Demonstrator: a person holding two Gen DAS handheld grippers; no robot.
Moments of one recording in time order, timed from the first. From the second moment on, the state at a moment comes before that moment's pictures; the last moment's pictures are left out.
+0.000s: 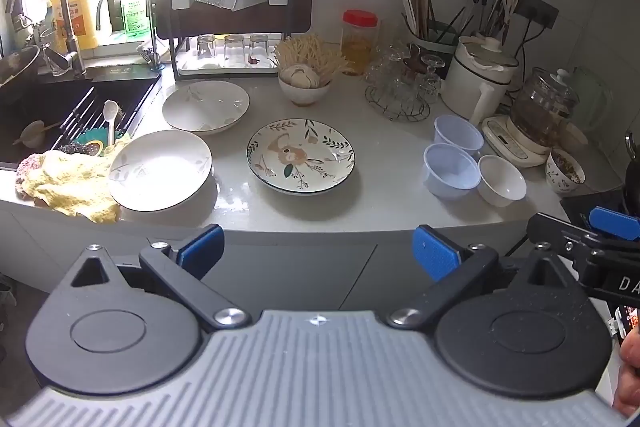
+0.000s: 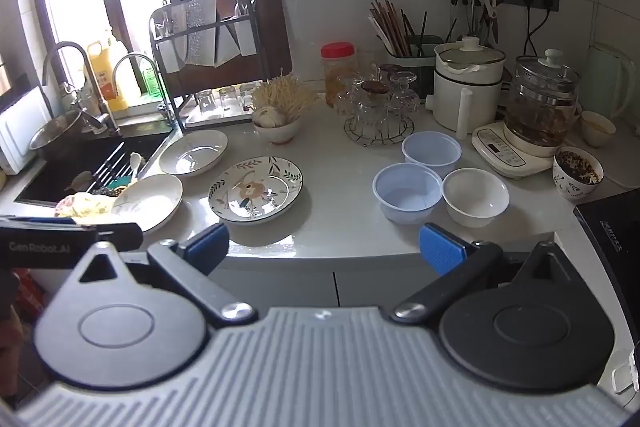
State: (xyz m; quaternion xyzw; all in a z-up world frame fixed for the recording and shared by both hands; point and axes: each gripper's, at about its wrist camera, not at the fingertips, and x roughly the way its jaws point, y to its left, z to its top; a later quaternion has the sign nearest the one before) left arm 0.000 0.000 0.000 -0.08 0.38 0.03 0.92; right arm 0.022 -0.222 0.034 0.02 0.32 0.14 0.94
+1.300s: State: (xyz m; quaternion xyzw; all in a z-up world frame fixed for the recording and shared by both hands) left arm -0.008 0.006 -0.003 -0.08 0.36 0.05 0.93; right arm 0.017 -0.225 0.032 0.03 0.32 0.13 0.94
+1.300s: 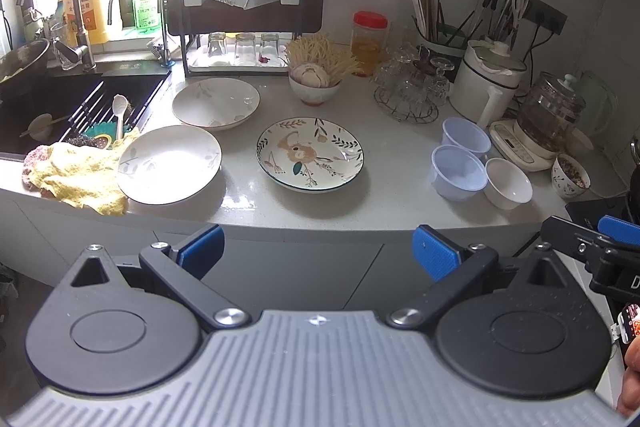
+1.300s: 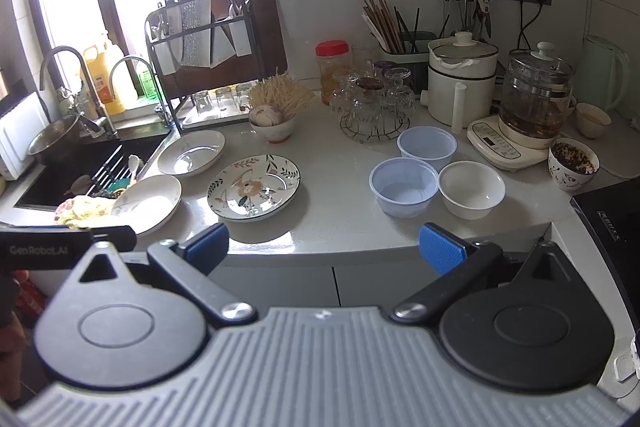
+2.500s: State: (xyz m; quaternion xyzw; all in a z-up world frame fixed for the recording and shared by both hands) left arm -0.020 0.013 0.001 -0.09 0.35 0.07 0.93; right arm 0.012 -0.223 0.033 0.03 0.32 0.14 0.94
